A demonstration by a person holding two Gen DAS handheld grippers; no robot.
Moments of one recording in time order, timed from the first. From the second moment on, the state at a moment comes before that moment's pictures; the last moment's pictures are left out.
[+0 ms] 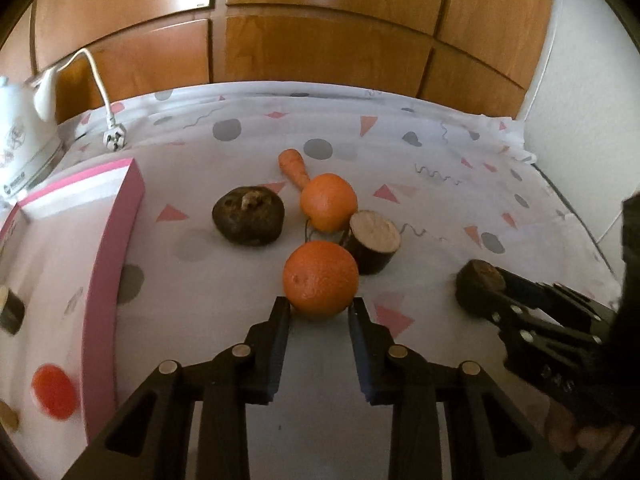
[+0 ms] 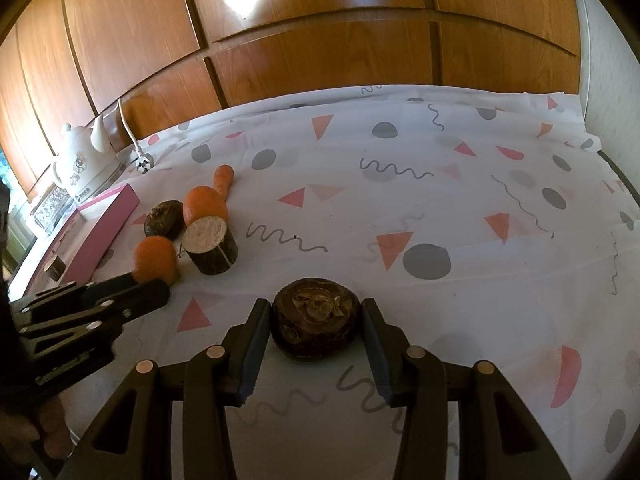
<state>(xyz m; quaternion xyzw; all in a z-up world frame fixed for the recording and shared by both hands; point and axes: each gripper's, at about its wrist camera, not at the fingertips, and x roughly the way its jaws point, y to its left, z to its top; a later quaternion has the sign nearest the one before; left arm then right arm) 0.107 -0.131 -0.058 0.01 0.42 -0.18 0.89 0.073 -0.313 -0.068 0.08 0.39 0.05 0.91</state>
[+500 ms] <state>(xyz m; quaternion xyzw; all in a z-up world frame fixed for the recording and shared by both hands) 0.071 -0.089 -0.035 0.00 0.40 -0.14 0.90 0.074 -0.307 -0.069 0.06 0.40 0.04 0.91</state>
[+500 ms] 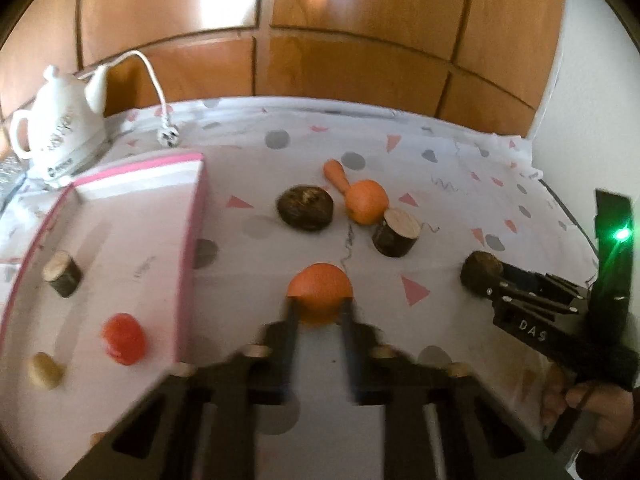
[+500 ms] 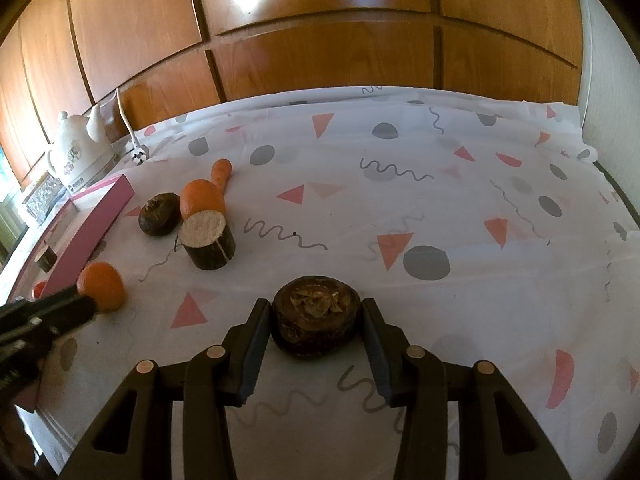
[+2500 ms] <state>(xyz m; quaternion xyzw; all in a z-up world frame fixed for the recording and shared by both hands) 0.055 0.031 -0.007 -0.05 0.38 0.02 0.92 0.079 -0.144 -0.010 0.01 0.38 0.22 0.90</state>
